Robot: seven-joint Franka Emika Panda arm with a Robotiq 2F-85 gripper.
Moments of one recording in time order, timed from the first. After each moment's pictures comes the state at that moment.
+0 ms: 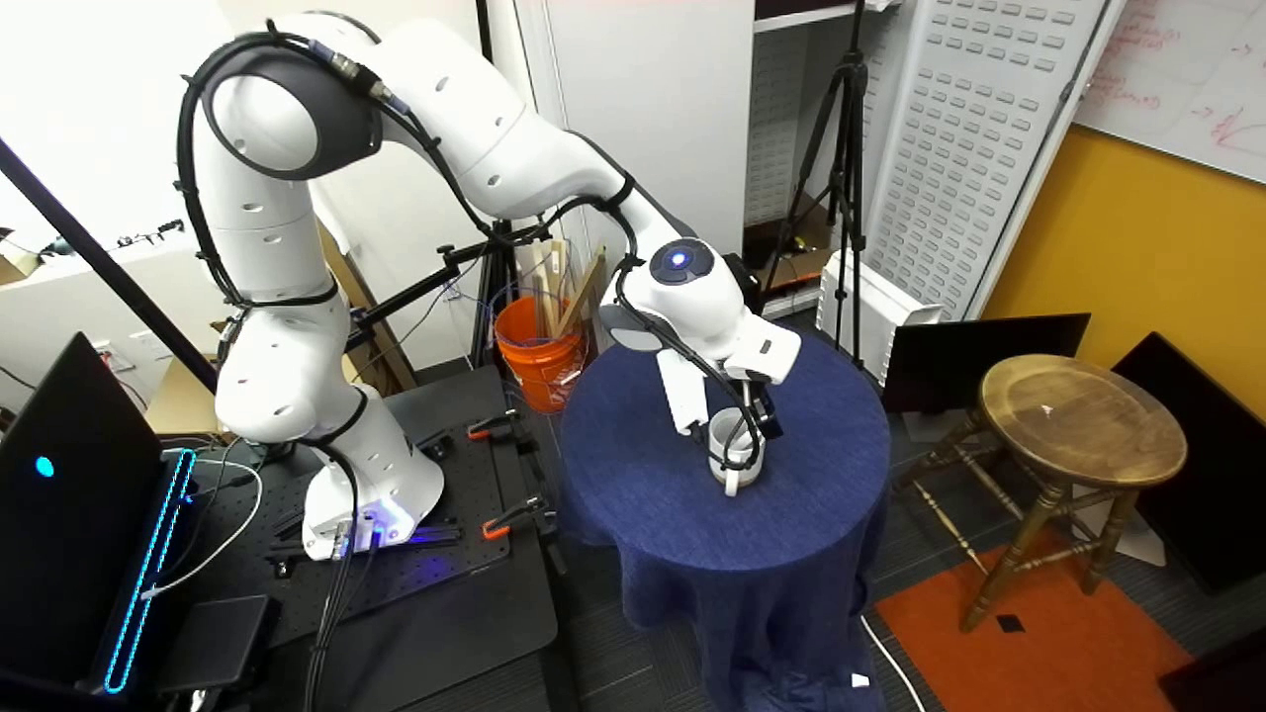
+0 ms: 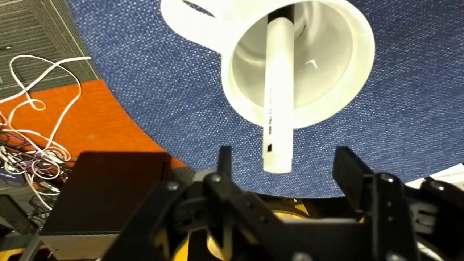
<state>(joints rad) -0.13 0.30 -0.14 -2.31 0.59 2.97 -0.62</state>
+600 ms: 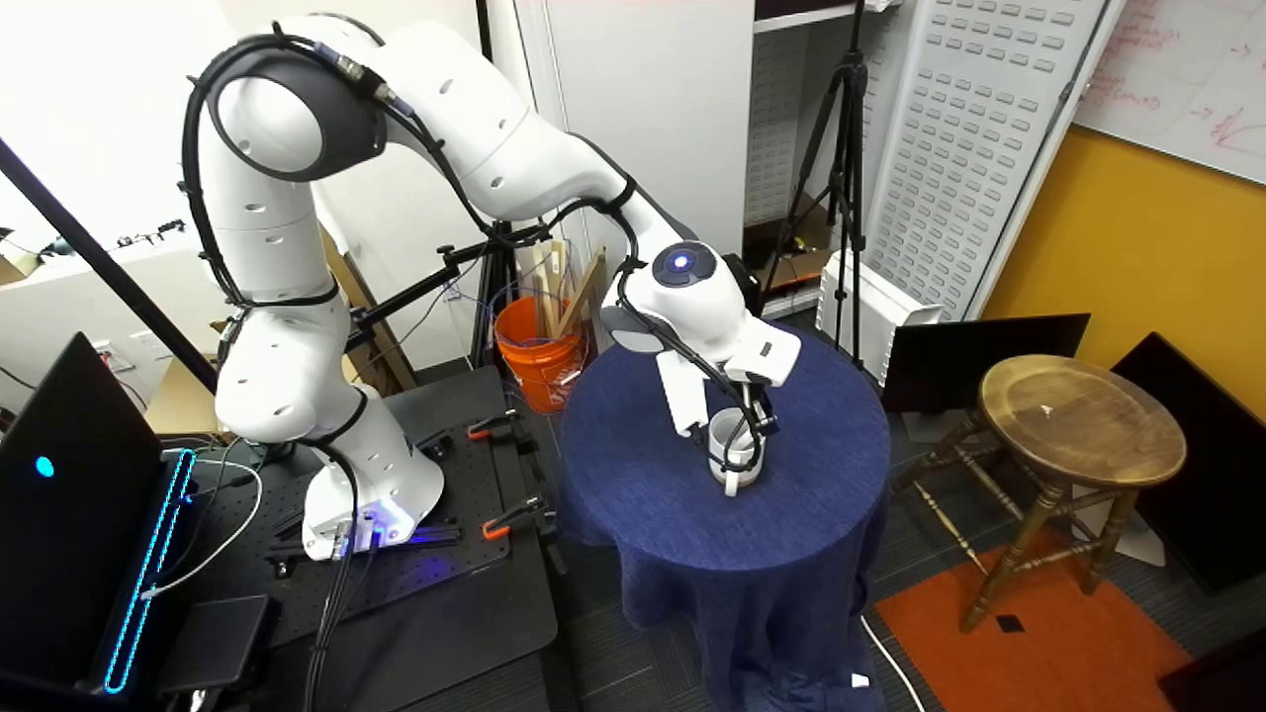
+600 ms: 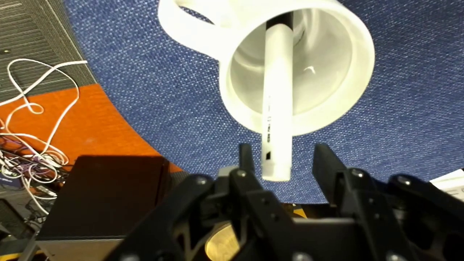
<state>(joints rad) -0.13 0.31 -0.14 -2.30 0.59 2.96 -0.62</state>
